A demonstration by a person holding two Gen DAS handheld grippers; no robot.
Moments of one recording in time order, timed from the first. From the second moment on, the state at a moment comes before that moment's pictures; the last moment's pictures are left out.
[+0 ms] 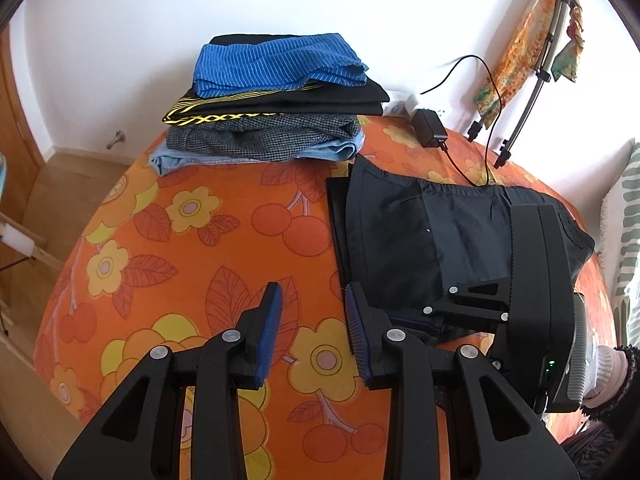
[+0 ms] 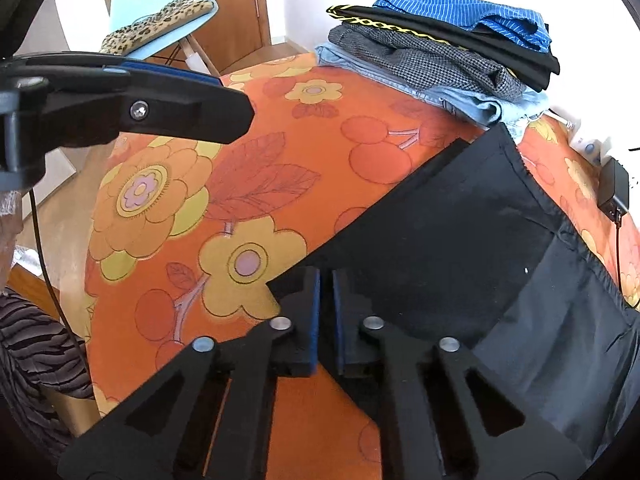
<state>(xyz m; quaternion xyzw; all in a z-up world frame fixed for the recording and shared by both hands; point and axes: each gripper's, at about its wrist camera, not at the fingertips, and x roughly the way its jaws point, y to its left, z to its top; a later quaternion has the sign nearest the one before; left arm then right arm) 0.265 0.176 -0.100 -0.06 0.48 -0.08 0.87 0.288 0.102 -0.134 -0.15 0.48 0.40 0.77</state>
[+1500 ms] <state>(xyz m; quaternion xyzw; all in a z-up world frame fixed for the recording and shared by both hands) 0.266 0.211 -0.103 -0.13 0.48 -0.07 0.86 0.264 0.119 -0.136 -0.23 0.46 0.40 0.76</state>
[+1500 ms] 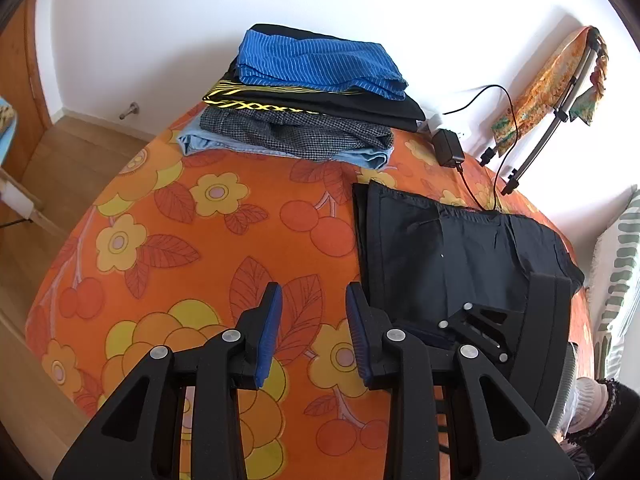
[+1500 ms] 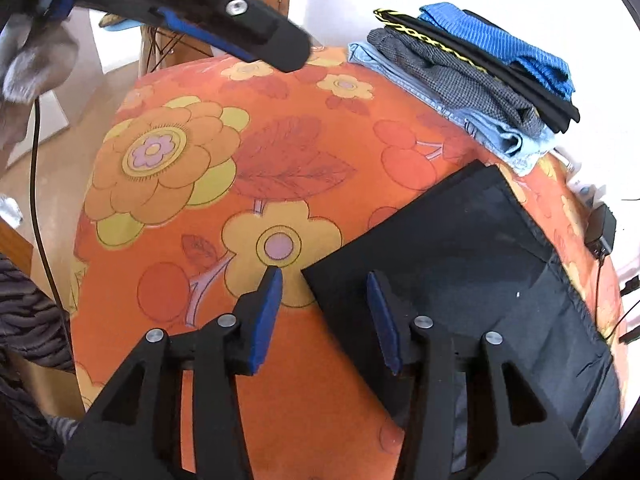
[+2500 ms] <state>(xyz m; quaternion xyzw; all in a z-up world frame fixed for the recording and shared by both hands) 0.363 0.156 -0.183 -0.30 0.58 -0.13 0.75 0.272 0.022 -0.103 0.03 0.43 0.37 0.82</state>
